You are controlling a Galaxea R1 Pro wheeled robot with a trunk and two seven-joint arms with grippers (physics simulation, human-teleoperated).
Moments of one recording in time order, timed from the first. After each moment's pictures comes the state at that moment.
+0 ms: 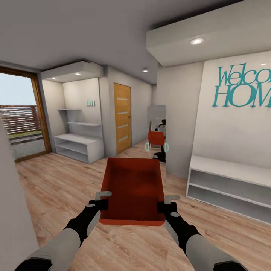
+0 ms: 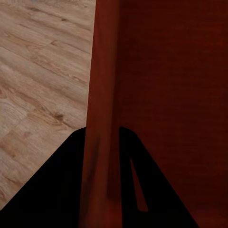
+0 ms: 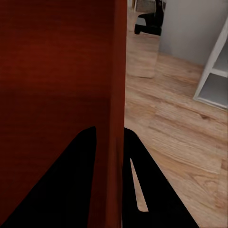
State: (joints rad) left arm -0.72 -0.08 -0.06 -0.40 0.07 0.17 0.16; right arm -0.70 0.13 0.08 -0.32 0.01 -0.05 -0.17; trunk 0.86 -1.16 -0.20
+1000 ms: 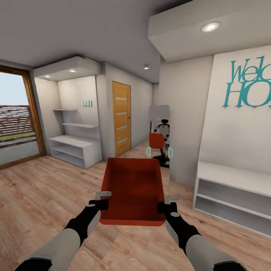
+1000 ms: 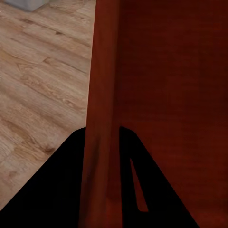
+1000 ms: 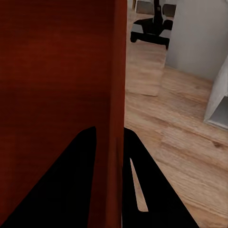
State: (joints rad) left arm -0.72 -0.08 -0.06 -0.40 0.07 0.17 0.16; right arm -0.70 0.13 0.08 -0.32 0.00 -0.05 -0.16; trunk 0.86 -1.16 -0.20
